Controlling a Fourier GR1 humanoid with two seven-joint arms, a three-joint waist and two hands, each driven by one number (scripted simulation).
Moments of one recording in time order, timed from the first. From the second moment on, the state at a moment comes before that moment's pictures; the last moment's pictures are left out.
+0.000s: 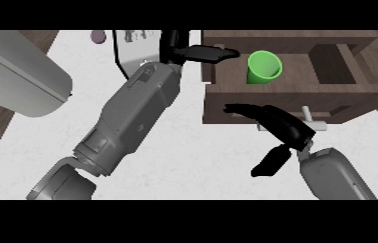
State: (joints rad) left arm -1.18 0.00 -0.25 -0.44 0.68 0.26 -0.55; right arm -0.32 -0.35 0.34 -1.48 0.35 0.43 0.00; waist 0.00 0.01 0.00
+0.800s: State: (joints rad) left arm -0.95 0.12 -0.26 -0.64 0.69 0.13 -0.53; right arm -0.70 -0.31 0.19 -0.69 0.49 0.19 -0.35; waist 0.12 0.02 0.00
